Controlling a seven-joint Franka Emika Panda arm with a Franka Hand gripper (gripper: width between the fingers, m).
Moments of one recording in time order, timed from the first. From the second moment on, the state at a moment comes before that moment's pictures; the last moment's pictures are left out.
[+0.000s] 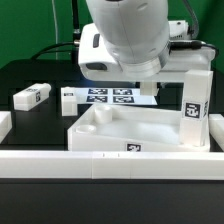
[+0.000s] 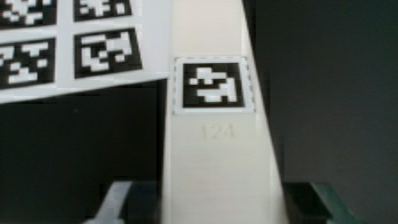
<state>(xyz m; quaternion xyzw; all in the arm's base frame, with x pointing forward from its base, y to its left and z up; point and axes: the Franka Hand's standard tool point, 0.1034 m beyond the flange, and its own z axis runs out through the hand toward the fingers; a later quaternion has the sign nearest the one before) 0.490 0.029 0.066 -0.90 0.12 0.41 0.10</state>
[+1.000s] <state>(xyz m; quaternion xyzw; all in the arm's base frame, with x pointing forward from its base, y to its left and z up) 0.551 0.005 0.119 -0.97 0.12 0.18 0.10</state>
